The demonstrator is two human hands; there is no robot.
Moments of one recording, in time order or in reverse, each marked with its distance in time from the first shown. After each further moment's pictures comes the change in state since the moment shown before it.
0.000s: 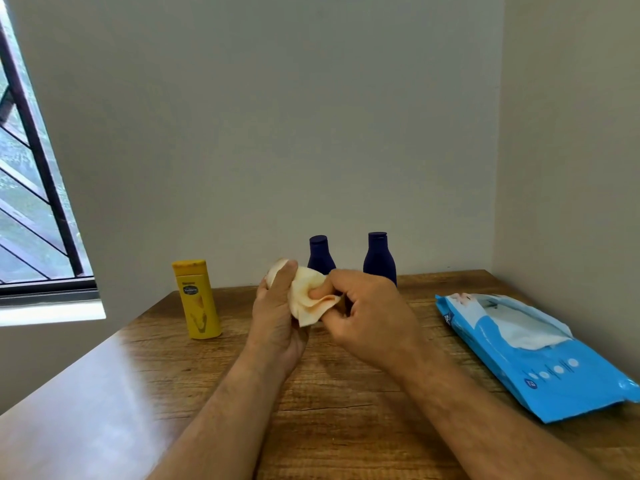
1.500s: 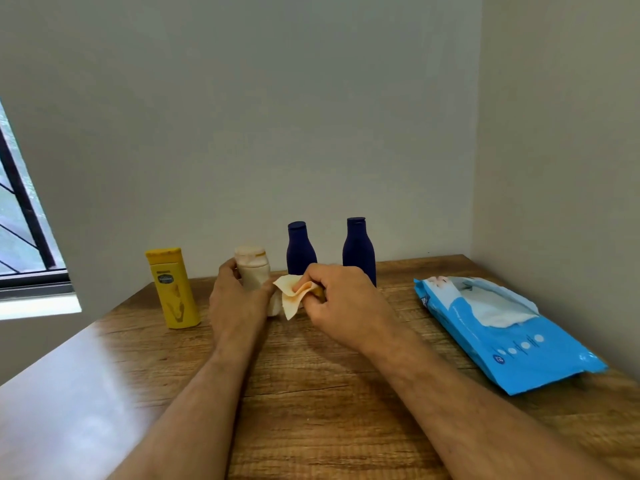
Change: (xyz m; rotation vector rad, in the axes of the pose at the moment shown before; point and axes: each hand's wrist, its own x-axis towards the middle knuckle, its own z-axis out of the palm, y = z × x) left_hand 0.027 -0.001 -0.036 1.339 0.388 0.497; right_hand 0.001 0.018 0.011 -0.086 -0.130 0.169
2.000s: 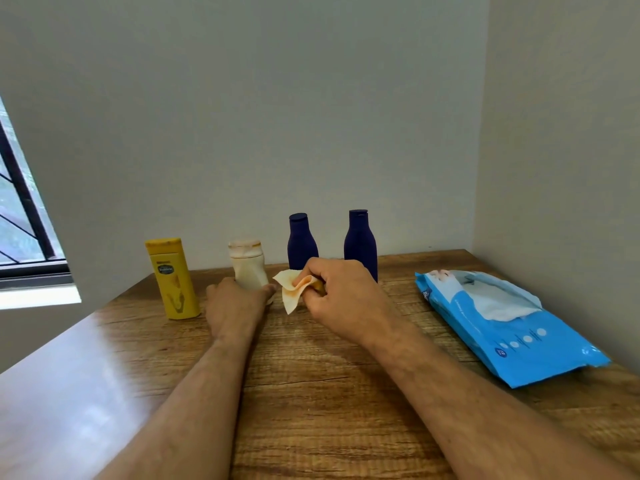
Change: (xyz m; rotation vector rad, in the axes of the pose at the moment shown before) left_hand 0.022 -0.028 0.016 0.342 -0.039 -0.189; right_hand 0.001 0.002 0.003 -0.019 -0.034 0.001
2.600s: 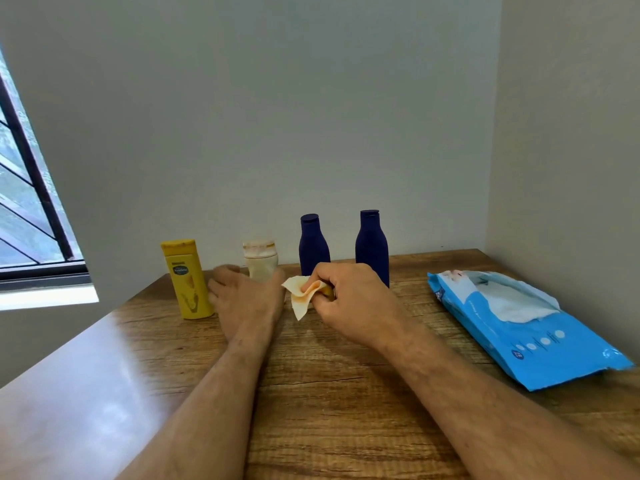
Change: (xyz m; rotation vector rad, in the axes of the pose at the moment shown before) left_hand -0.024 0.017 -0.017 -0.122 0.152 0.026; right_hand 0.000 -0.002 0.004 0.022 -0.049 0.000
